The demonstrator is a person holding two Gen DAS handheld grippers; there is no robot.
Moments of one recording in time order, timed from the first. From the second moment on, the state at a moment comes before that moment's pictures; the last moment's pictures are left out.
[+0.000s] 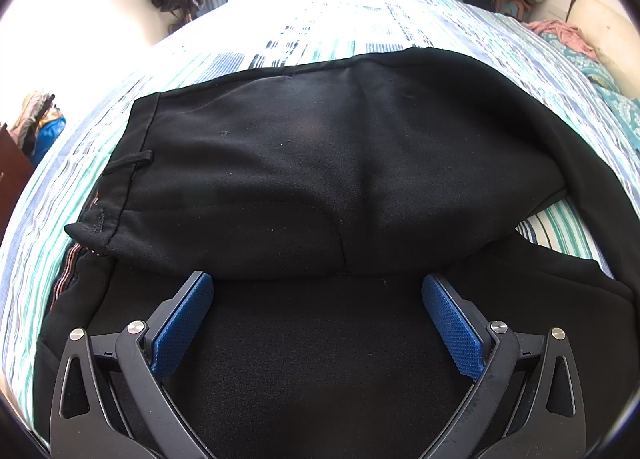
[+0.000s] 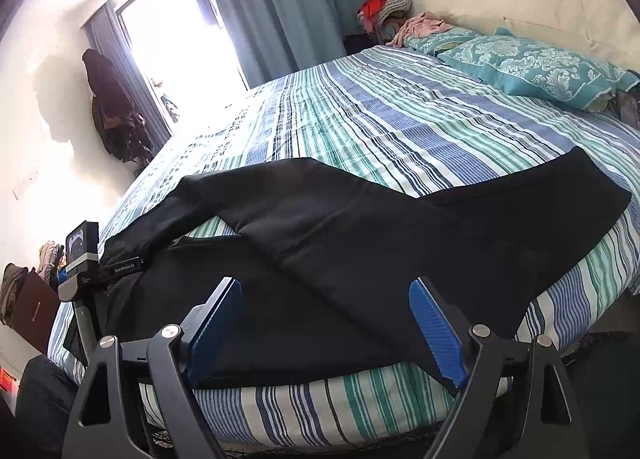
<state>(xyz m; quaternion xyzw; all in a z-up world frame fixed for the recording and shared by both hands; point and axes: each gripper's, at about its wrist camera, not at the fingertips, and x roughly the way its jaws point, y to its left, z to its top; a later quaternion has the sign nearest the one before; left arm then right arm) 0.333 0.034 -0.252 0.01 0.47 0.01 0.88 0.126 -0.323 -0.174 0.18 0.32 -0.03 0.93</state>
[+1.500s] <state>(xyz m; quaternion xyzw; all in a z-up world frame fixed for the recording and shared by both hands) 0.333 0.034 -0.252 0.01 0.47 0.01 0.88 0.131 -0.314 -0.181 0.17 0.33 0.00 0.93</state>
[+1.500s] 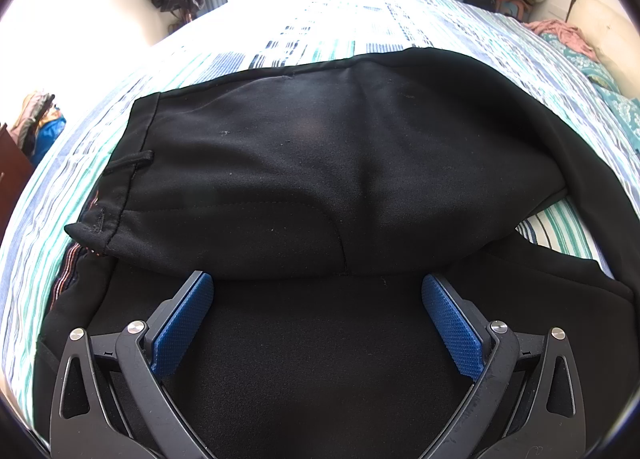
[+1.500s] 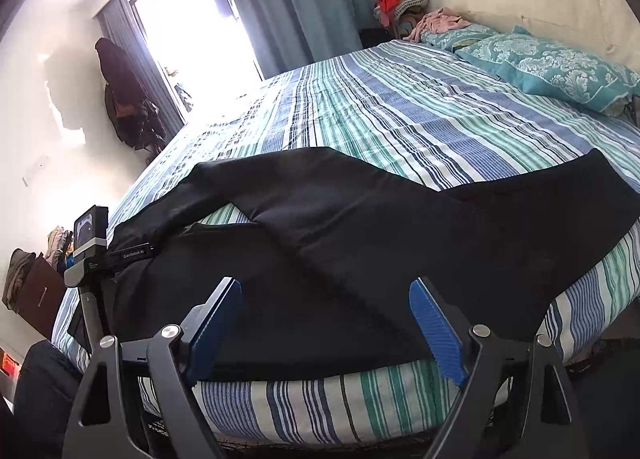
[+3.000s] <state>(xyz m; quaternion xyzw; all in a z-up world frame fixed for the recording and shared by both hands) 0.336 0.032 -0.253 0.01 0.47 0.02 0.88 0.143 -0.437 -0.222 0.49 0.30 -0.04 0.81</state>
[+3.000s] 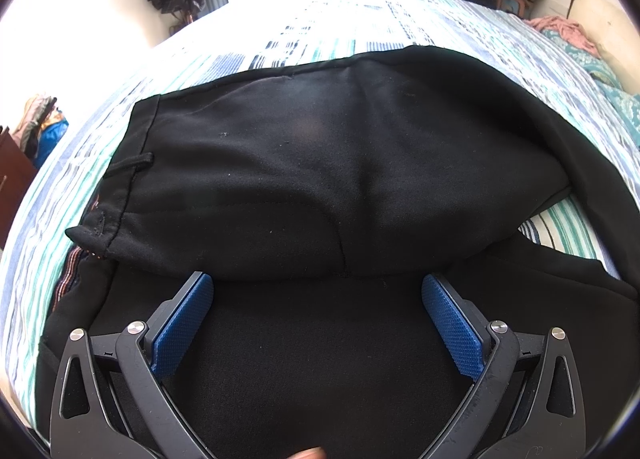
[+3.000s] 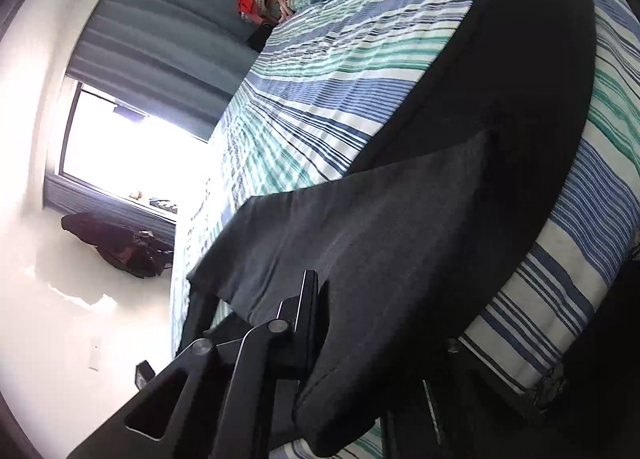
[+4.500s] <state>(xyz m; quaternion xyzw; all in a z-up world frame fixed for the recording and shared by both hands) 0.209 -0.018 -0.204 -0.13 0.53 -0.10 0.83 0.200 -0.642 -0.242 0.34 0.49 -0.03 0.80</state>
